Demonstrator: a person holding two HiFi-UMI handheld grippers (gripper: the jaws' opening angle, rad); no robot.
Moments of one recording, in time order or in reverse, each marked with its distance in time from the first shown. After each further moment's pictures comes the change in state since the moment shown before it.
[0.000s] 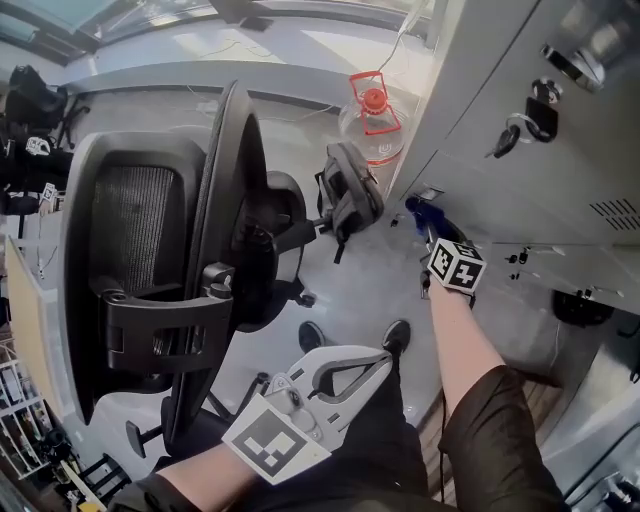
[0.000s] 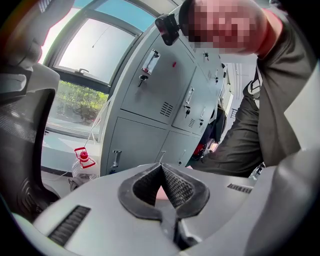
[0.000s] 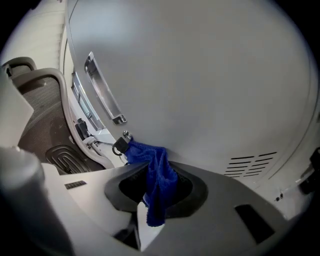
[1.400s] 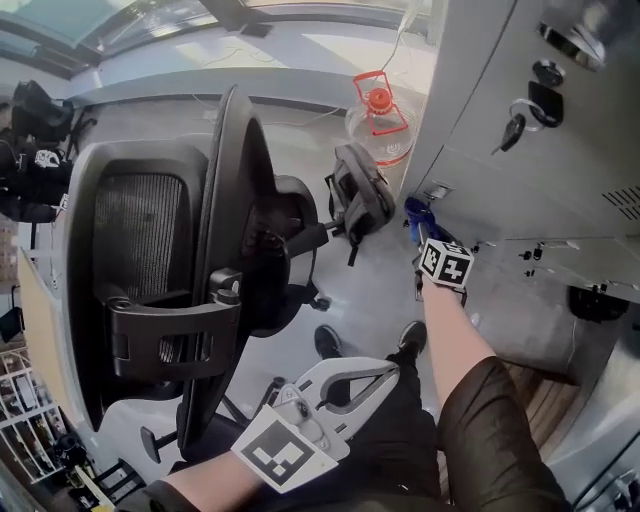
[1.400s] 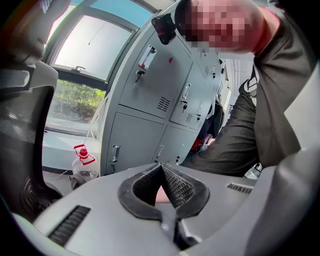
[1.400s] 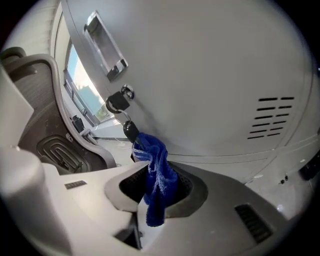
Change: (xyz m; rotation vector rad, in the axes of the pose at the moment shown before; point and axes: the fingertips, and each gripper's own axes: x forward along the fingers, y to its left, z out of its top) left arm -0.007 -0.007 -0.018 0.032 0.063 -0.030; right arm 0.035 0.011 -0.057 0.054 0.095 -0.038
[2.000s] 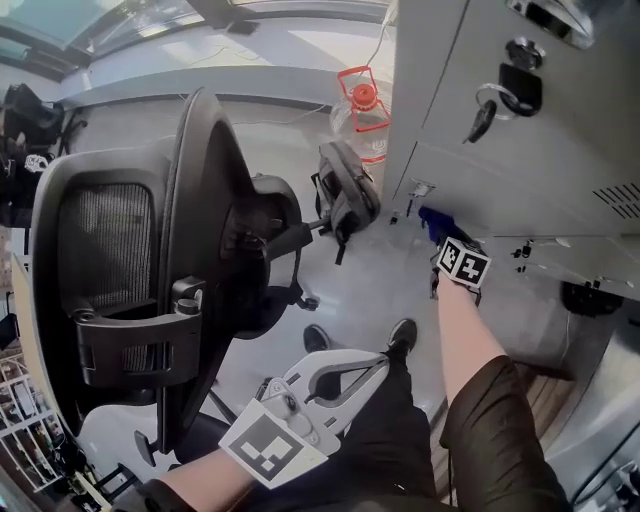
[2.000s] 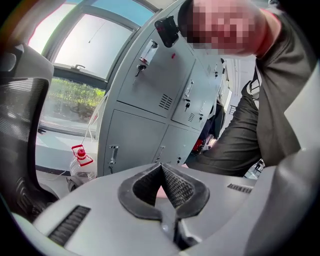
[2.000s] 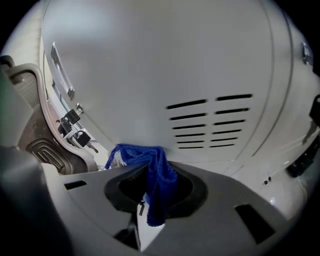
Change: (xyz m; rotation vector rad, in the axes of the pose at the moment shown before) left arm 0.025 0.008 0.000 -0.003 -0.008 0.007; right arm -0.019 -0.094 0.005 0.045 -0.007 -0.117
